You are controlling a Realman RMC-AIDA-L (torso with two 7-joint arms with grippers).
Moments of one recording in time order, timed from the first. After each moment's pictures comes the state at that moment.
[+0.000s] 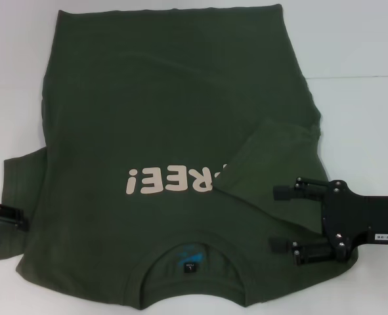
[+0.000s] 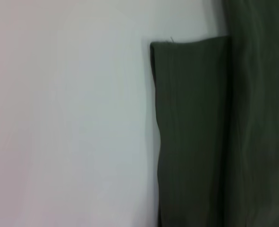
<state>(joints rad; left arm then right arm) -0.65 -2.00 0.55 0.91 2.86 1.54 -2.74 0.43 2.09 -0.76 -0.79 -1.95 -1.75 1.26</state>
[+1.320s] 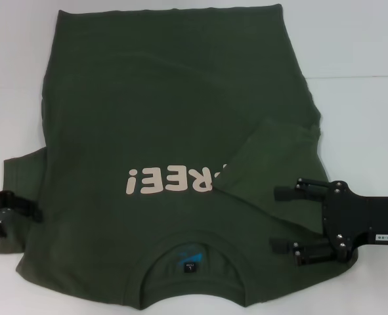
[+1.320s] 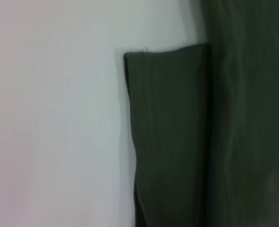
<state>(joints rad) -0.70 -2.00 0.57 0.84 2.85 1.48 -2.73 0.43 2.09 -0.76 -0.79 -1.96 -1.75 1.26</state>
